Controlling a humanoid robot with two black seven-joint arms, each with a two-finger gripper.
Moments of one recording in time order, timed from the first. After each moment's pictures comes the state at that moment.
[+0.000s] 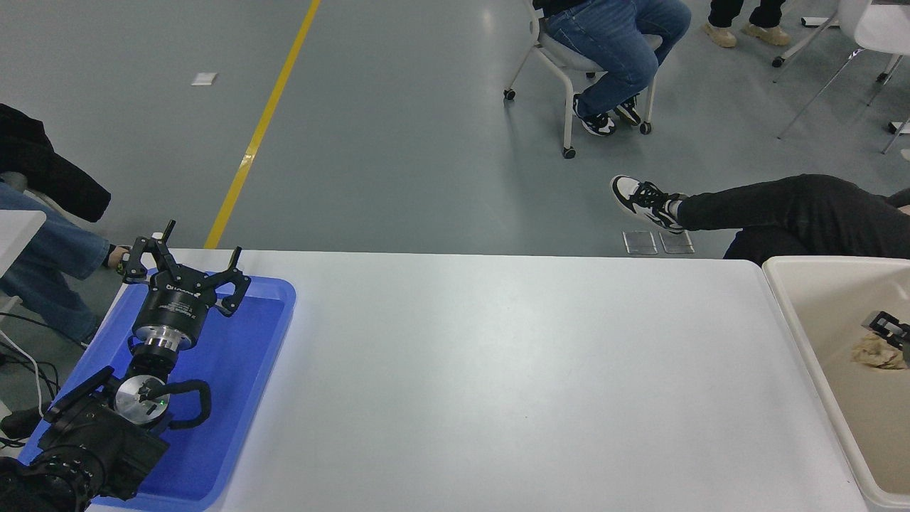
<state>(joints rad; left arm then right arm) -0.63 0.20 -0.89 -0.20 -0.21 -0.79 -0.32 0.78 -0.58 -0.22 0.25 -0.64 0.14 -0.11</state>
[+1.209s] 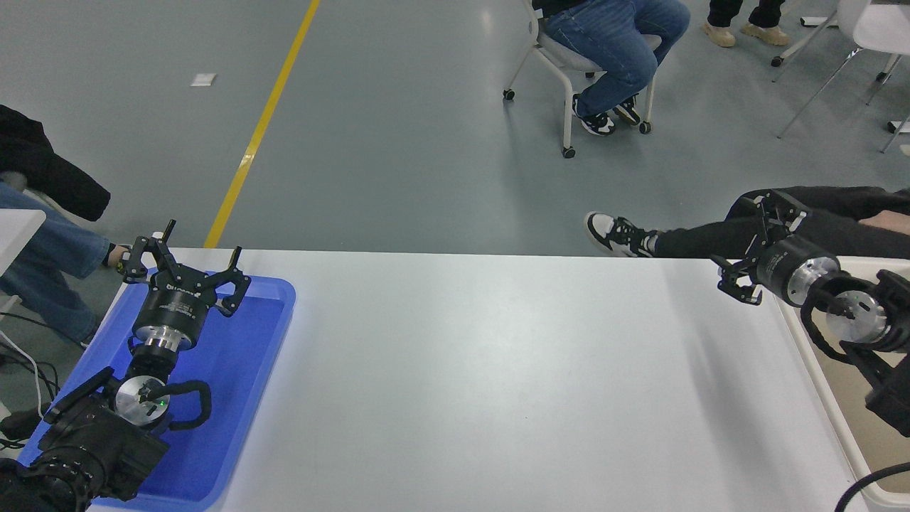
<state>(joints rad) -0.63 0.20 -0.89 -0.20 -0.21 -0.79 -0.32 0.65 -0.46 0.80 0.69 -0.02 0.19 -0.10</state>
